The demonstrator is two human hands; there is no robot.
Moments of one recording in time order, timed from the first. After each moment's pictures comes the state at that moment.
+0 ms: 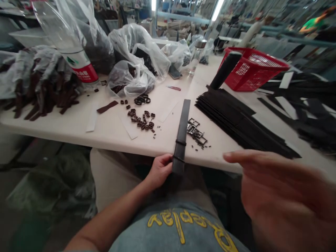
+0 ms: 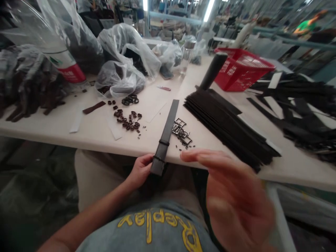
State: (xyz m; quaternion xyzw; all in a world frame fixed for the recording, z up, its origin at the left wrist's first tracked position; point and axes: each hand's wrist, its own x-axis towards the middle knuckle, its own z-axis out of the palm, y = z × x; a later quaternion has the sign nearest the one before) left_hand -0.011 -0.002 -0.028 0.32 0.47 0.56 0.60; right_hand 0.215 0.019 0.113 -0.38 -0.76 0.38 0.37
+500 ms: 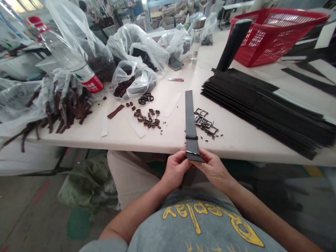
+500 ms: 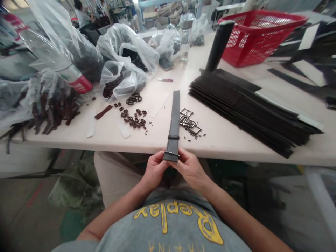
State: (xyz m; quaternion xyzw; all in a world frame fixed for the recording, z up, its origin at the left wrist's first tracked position) left_hand 0.008 -0.010 -0.015 0.29 0.44 0.61 0.60; right_hand 0.143 0.036 -0.001 -0.35 -0.56 0.67 0.34
